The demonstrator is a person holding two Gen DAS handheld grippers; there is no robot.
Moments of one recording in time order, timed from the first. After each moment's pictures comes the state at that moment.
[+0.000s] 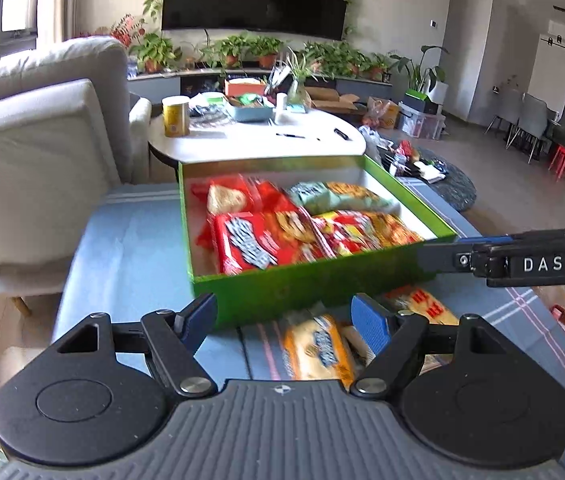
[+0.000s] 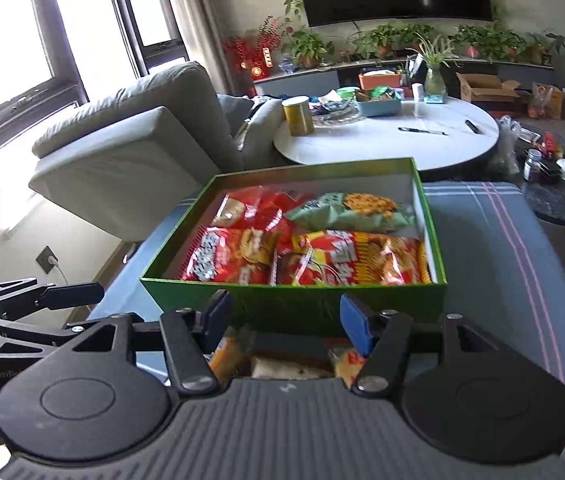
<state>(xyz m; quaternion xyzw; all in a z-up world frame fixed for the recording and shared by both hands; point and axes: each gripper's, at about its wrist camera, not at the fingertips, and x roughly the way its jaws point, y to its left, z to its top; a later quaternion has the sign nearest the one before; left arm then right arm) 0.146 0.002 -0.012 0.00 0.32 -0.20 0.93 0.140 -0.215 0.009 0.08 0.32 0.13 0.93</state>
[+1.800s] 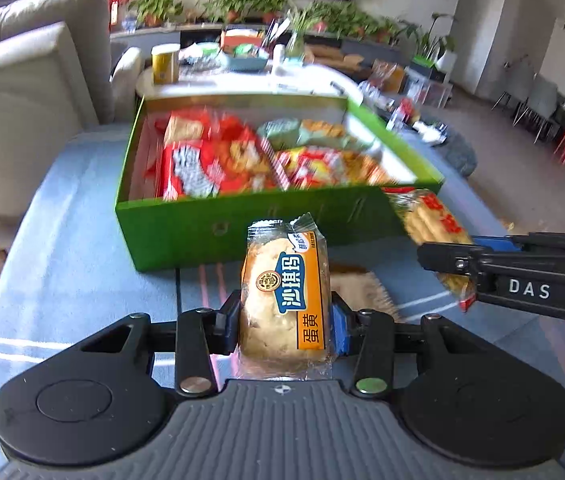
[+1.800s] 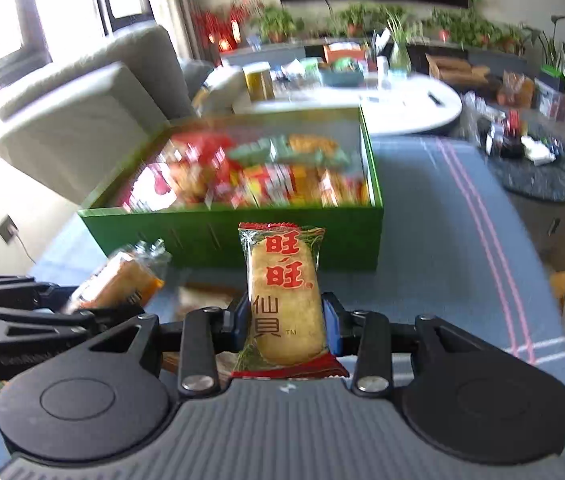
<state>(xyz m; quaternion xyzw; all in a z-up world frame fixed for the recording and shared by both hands) 0.137 -0.040 -0.038 0.00 0.37 -0.19 0.91 0.115 -0.232 -0.026 0.05 0.34 0.09 0.93</state>
